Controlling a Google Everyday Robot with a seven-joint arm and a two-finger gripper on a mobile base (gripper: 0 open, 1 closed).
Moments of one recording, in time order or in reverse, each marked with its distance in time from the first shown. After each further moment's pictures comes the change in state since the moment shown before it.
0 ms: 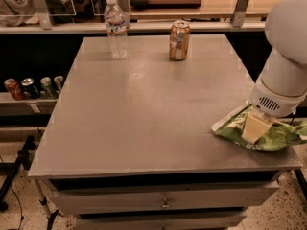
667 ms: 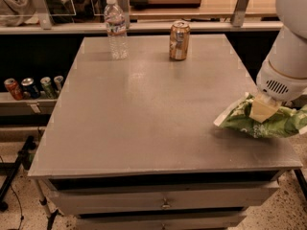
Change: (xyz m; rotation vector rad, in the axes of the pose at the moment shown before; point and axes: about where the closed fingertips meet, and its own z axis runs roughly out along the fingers) arm -0.010 -0.016 -0.033 0.046 -0.038 -0.030
